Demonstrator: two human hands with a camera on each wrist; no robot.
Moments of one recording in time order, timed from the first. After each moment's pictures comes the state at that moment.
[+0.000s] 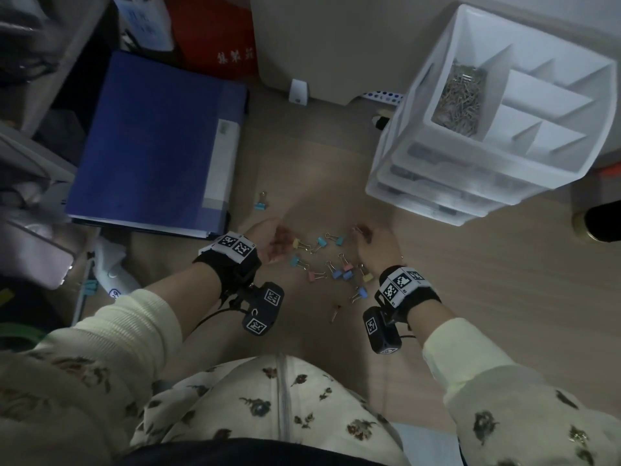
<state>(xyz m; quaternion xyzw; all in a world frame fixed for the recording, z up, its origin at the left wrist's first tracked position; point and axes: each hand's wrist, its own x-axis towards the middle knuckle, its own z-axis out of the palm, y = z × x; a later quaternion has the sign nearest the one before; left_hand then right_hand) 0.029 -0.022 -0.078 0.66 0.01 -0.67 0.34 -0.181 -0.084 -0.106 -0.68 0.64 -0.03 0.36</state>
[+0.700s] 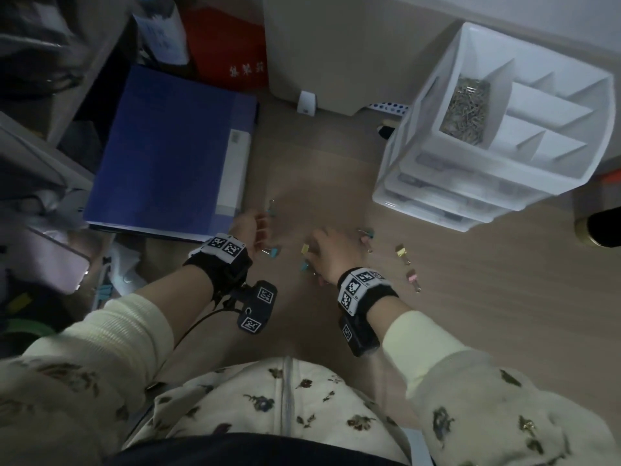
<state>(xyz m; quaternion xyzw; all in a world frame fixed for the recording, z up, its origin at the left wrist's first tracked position) 0.070 -0.019 -0.081 0.70 0.05 -0.55 0.46 -0.105 -0.051 -0.093 -0.85 0.47 0.09 0.22</state>
